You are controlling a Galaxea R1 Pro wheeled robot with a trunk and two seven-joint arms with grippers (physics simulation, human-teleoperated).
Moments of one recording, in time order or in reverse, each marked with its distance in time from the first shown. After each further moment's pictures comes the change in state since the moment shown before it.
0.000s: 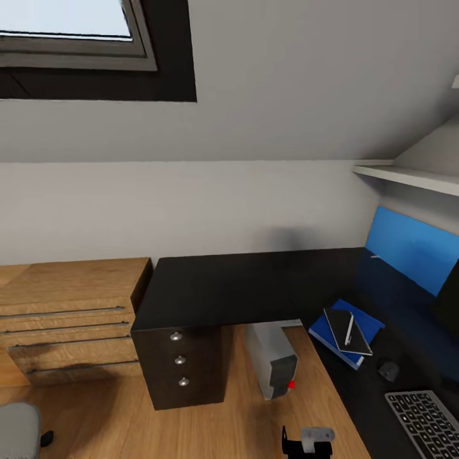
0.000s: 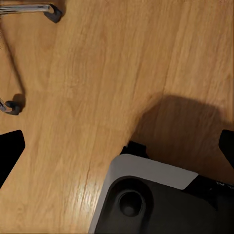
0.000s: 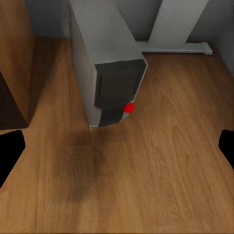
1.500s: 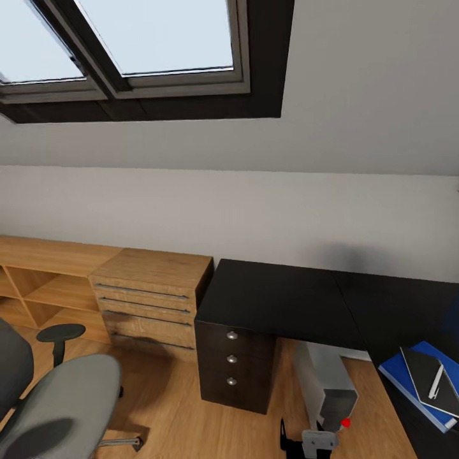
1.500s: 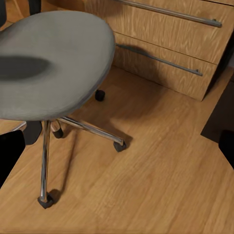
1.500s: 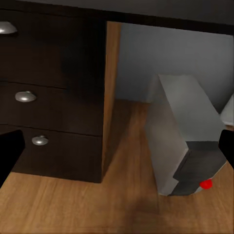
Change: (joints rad) left arm 0.000 -0.073 -0.005 0.185 -0.045 -0.845 -0.008; right arm 0.036 0.009 0.004 0.006 -0.002 -0.255 0.000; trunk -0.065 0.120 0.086
